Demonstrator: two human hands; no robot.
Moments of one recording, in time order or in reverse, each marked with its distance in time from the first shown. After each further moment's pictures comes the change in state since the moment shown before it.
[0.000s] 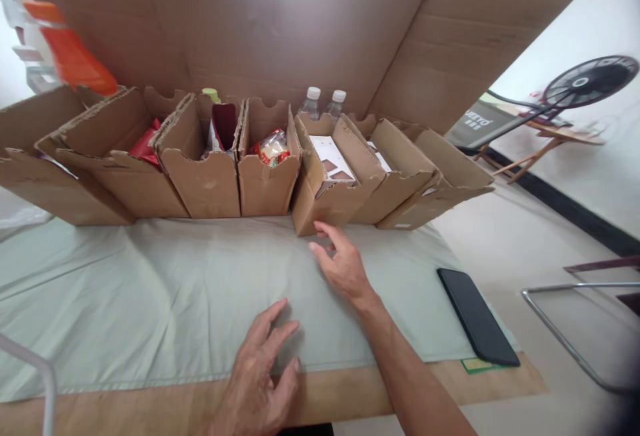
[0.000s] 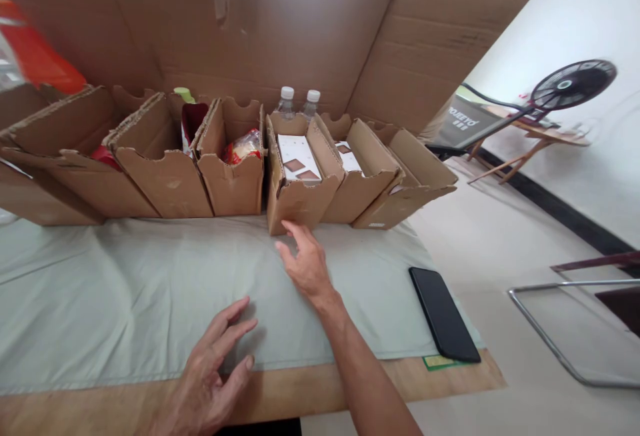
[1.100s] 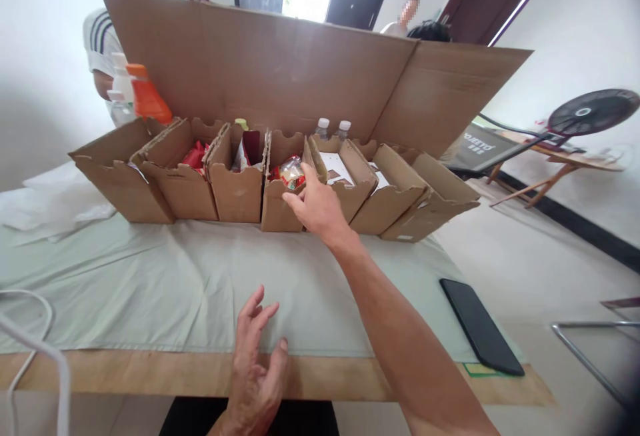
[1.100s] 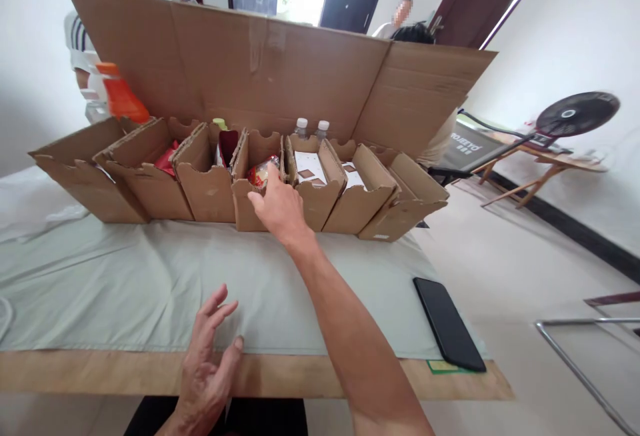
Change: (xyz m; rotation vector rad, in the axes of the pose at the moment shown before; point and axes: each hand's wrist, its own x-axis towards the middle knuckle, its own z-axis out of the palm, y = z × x) left_hand -0.026 0.011 -0.010 -0.136 0.332 -0.231; right_hand 0.076 -0.140 0.005 -0.175 -0.130 -0.148
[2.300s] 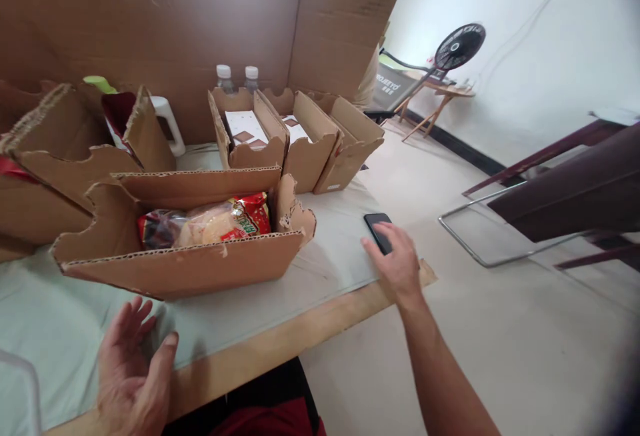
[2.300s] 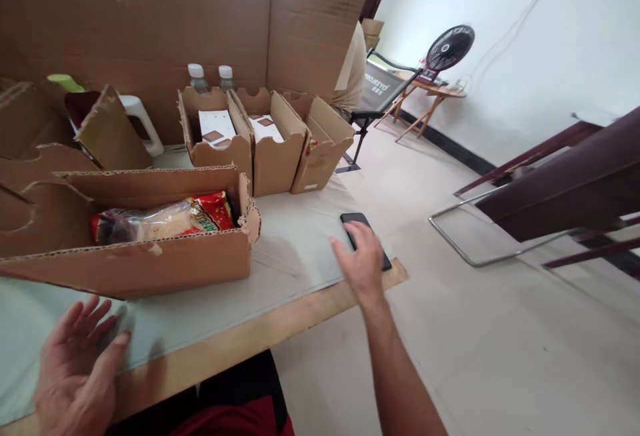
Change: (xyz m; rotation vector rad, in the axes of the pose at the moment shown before) left_hand 0.020 -0.024 -0.030 -0.169 0.124 -0.376; right_hand -0.239 0.202 -0.099 -0.414 0.252 0.676
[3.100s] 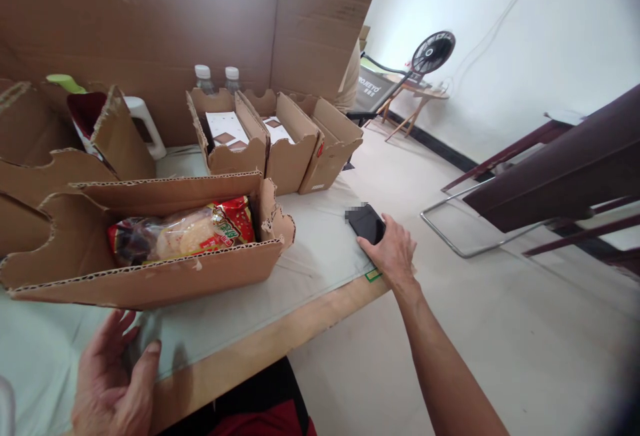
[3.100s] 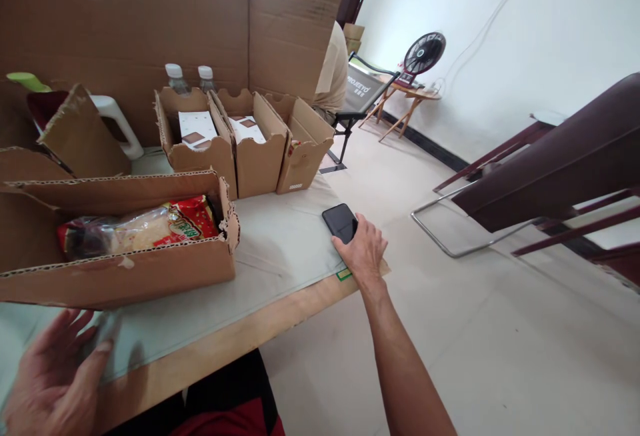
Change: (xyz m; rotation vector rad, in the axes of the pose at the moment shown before) left_hand -0.005 0.015 0.007 0.113 0.002 -0.148; right_hand 0.028 0.046 -0.003 -0.303 0.023 0.130
